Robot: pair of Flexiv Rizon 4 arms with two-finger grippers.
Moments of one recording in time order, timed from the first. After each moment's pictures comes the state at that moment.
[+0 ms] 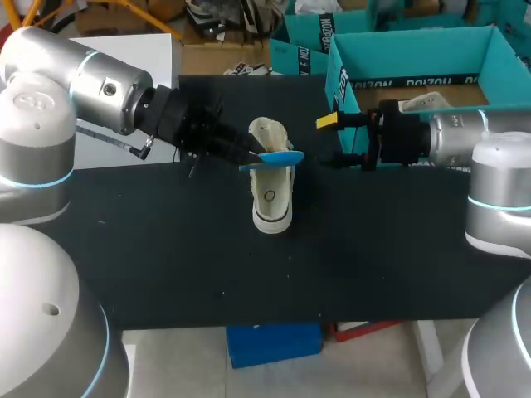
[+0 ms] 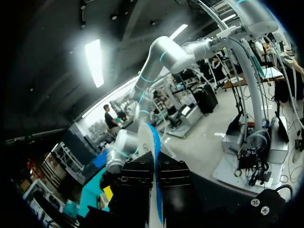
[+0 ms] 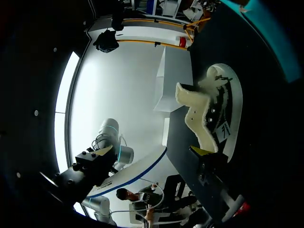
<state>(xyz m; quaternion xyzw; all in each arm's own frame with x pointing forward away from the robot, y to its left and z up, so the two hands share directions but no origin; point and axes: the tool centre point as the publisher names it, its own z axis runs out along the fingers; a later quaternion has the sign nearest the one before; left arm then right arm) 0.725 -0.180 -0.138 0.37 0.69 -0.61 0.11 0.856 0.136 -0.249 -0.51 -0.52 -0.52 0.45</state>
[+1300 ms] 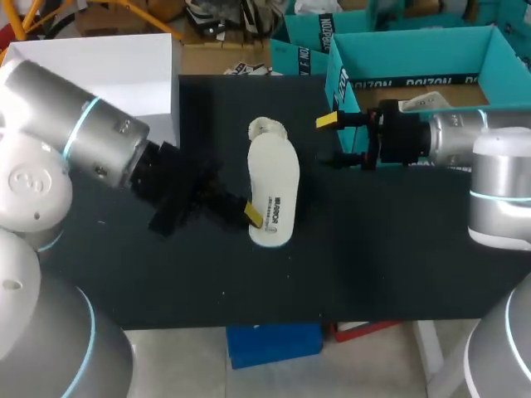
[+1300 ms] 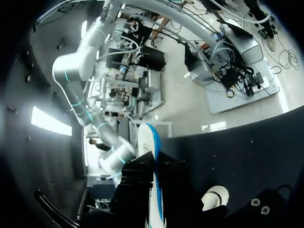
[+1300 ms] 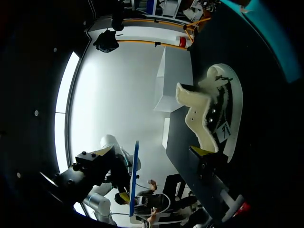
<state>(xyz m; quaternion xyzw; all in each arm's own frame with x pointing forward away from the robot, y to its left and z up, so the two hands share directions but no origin) 0.662 -0.167 -0.219 0.65 0.54 -0.43 0.32 0.856 0.136 -0.249 -0.51 -0.52 -0.52 0.45</state>
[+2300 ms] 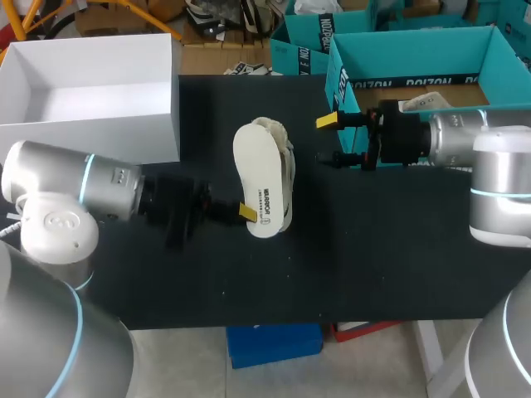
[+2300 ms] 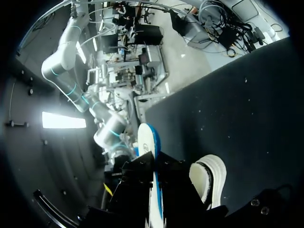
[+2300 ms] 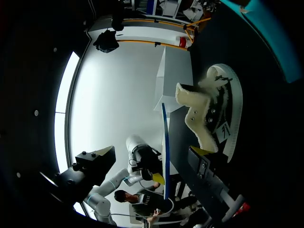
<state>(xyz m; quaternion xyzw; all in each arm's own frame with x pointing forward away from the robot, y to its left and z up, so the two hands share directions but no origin) 0.752 -0.161 -0.299 0.62 0.51 -0.38 0.45 0.856 0.136 -0.249 -0.51 -0.52 -0.52 0.45</state>
